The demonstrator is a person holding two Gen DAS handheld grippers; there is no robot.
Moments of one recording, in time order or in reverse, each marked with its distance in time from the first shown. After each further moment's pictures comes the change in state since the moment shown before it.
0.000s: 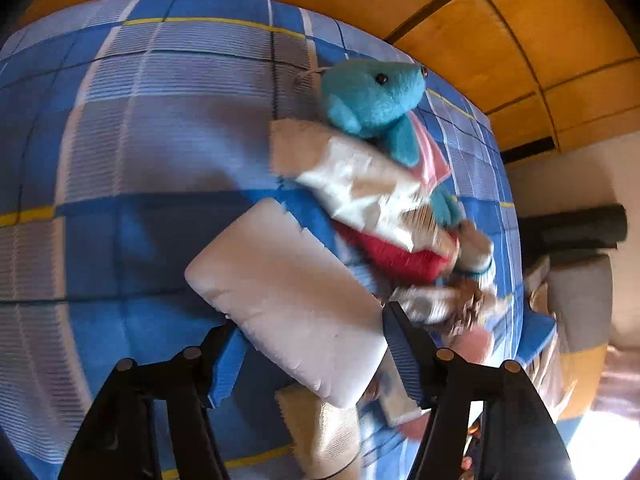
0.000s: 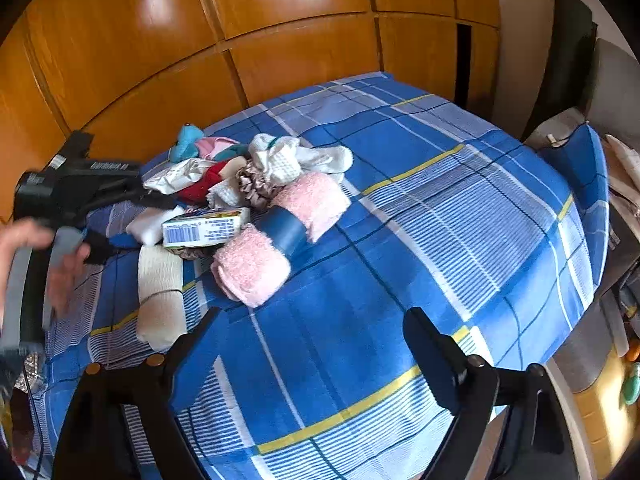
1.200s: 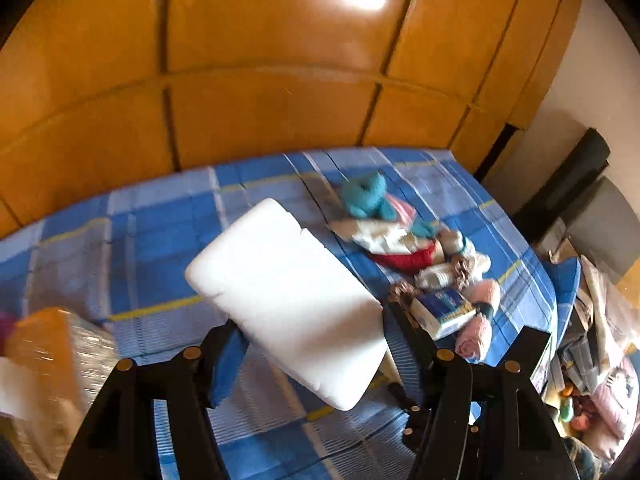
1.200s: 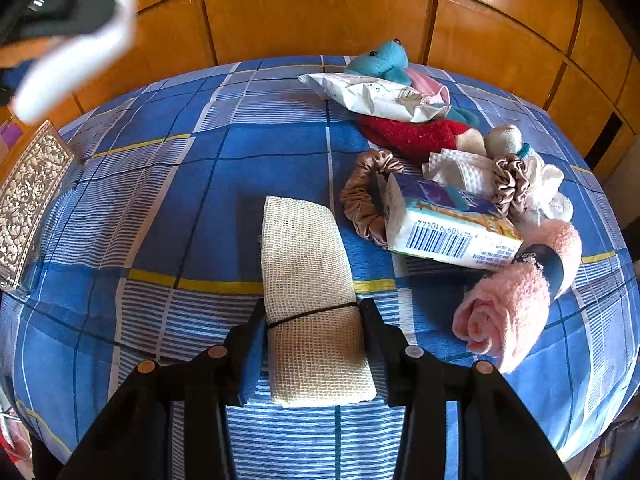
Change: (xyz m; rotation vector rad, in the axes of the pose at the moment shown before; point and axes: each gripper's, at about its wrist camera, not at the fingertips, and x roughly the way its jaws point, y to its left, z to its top) left arm -0.173 0.018 -0.067 0.367 -0.406 0.177; right arm 0.084 0.151 -0.011 -0.466 0.165 0.107
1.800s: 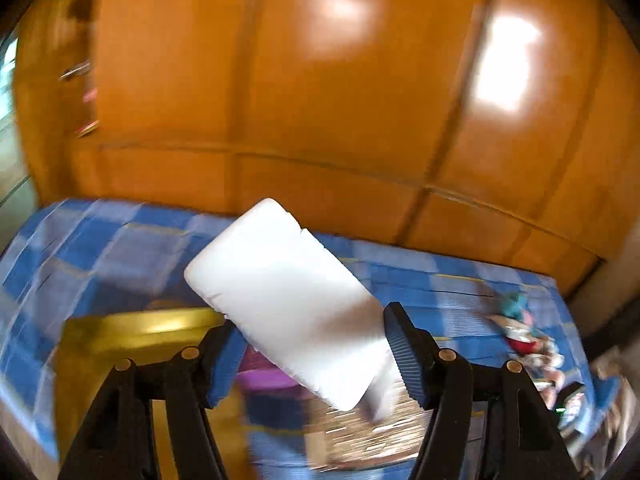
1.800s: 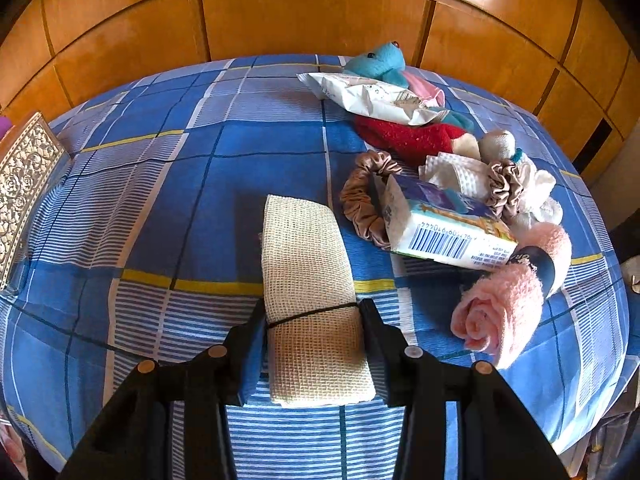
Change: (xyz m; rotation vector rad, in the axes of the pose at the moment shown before) left arm -0.204 0.224 -0.072 -0.376 -0.252 0.364; right arm 0.002 0.009 0.001 -0.014 0.005 -0.067
